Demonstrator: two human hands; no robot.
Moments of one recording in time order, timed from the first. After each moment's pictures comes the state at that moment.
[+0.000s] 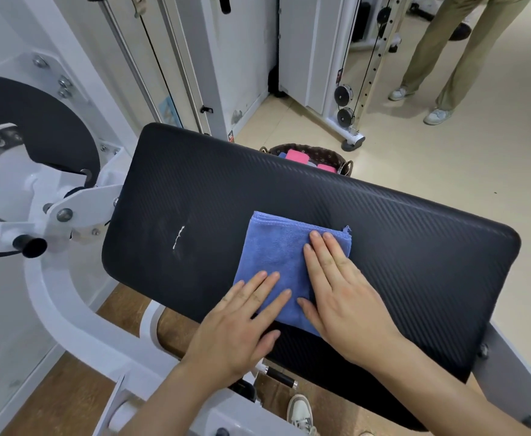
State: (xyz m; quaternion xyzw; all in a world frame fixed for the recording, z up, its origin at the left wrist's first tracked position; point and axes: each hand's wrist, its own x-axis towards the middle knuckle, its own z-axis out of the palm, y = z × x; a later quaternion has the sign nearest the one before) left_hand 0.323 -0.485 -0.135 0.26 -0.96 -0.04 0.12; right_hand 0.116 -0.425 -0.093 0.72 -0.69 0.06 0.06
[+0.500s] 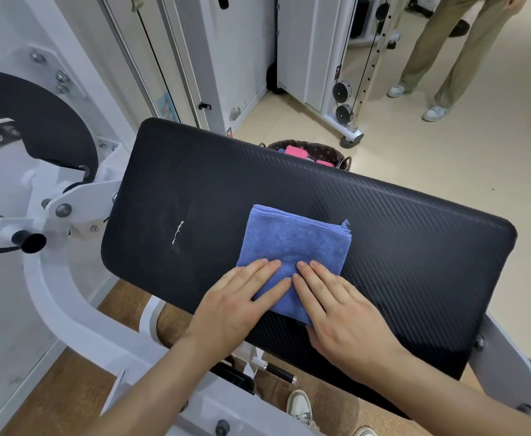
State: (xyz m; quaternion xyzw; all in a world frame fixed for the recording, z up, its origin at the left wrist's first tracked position) left_hand 0.319 -0.506 -0.131 0.22 -0.96 0.02 0.18; right_hand 0.119 -0.396 -0.109 0.78 -0.63 0.04 0.05
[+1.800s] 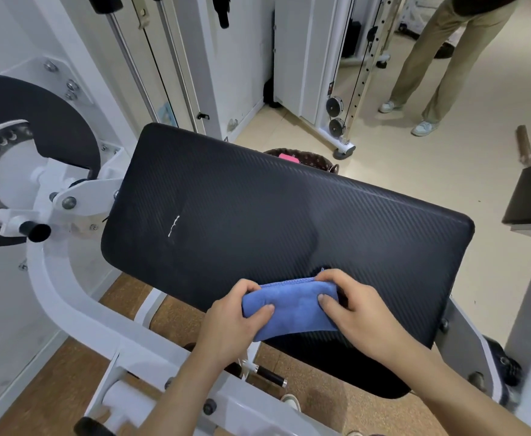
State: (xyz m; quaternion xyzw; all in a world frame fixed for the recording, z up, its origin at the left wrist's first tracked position) left_hand 0.304 -0.450 -0.113 0.52 -0.73 -0.41 0.15; right_hand 0.093 -0.368 -0.073 0.54 -0.71 0.30 -0.34
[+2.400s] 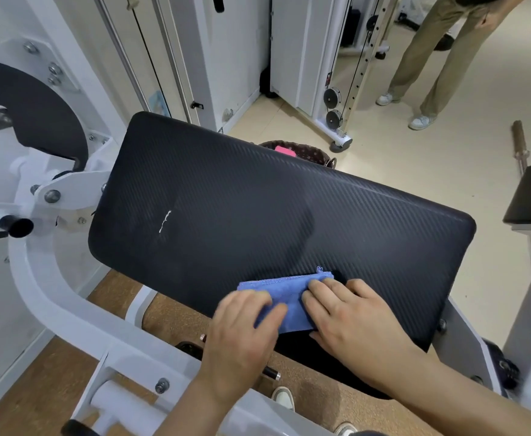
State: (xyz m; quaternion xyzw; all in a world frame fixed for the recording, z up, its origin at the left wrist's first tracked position) left_hand 0.291 -0.418 -0.120 0.32 -0.88 0.02 0.36; right_hand 0.101 -0.363 -0.073 0.79 -0.60 -0.04 0.09
